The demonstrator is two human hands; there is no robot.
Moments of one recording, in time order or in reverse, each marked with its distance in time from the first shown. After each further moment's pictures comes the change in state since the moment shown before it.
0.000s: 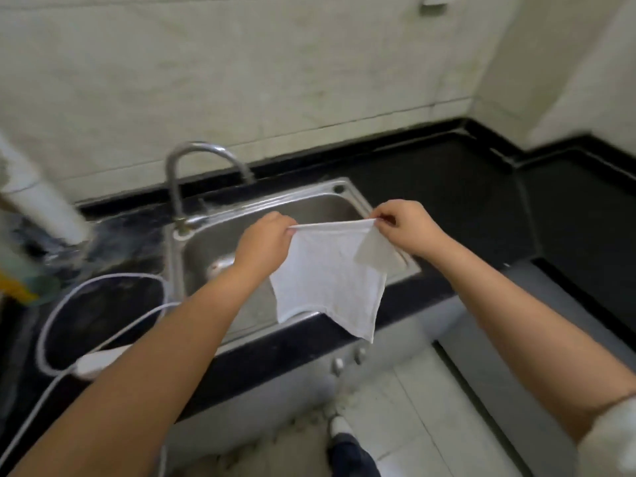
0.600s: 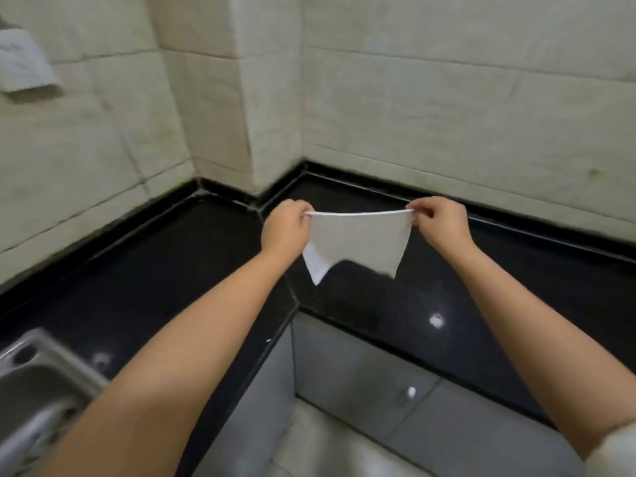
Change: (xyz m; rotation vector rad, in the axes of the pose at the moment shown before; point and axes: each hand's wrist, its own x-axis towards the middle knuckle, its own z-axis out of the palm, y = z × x) left_hand 0.197 0.484 0.215 -0.335 -0.114 0.531; right_hand -0.160 0.370 -0.283 -0.085 0.799 0.795
